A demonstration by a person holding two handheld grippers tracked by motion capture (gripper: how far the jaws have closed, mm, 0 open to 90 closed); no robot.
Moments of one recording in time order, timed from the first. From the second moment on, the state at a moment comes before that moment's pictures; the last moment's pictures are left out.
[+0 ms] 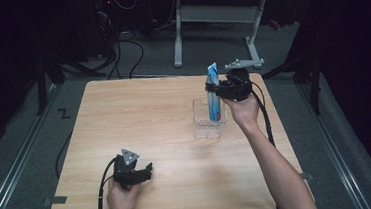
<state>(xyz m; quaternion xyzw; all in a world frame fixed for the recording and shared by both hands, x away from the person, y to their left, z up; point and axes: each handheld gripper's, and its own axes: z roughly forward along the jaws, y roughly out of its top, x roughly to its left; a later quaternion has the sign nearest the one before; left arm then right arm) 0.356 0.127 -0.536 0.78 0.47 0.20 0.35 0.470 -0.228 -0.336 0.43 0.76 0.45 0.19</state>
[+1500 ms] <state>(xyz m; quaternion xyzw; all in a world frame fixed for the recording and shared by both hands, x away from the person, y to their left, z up) 0.356 0.127 -0.536 0.78 0.47 0.20 0.35 0.486 -0.233 -0.395 0.48 0.76 0.39 0.18</state>
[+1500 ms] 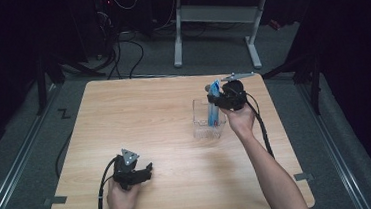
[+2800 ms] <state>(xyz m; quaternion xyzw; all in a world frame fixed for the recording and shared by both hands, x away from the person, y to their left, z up) 0.356 0.127 -0.536 0.78 0.47 0.20 0.35 0.485 -0.255 -0.407 0.51 0.75 0.38 0.19</state>
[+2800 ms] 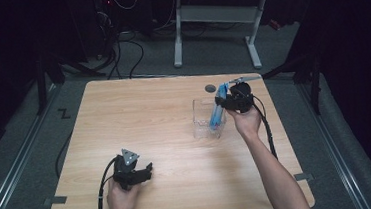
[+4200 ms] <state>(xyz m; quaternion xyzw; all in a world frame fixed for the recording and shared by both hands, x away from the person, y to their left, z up) 0.356 0.126 -0.536 0.78 0.47 0.20 0.35 0.456 -0.273 -0.377 0.50 0.74 0.41 0.22</state>
